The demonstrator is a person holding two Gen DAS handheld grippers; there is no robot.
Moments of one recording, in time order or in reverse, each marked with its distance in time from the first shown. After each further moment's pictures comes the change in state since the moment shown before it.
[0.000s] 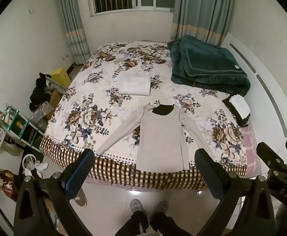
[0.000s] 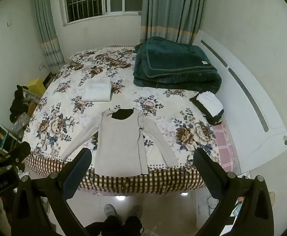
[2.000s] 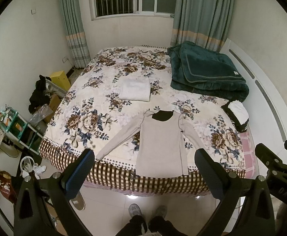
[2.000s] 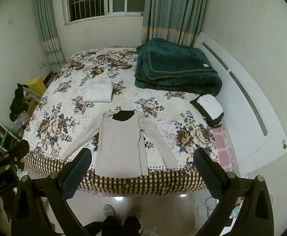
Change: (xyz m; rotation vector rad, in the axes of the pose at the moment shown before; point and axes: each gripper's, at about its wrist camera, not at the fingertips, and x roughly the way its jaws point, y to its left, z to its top) left arm -0.009 0.001 0.031 -0.007 -0.031 -0.018; right arm 0.004 0.002 0.008 -0.008 -0.006 -0.013
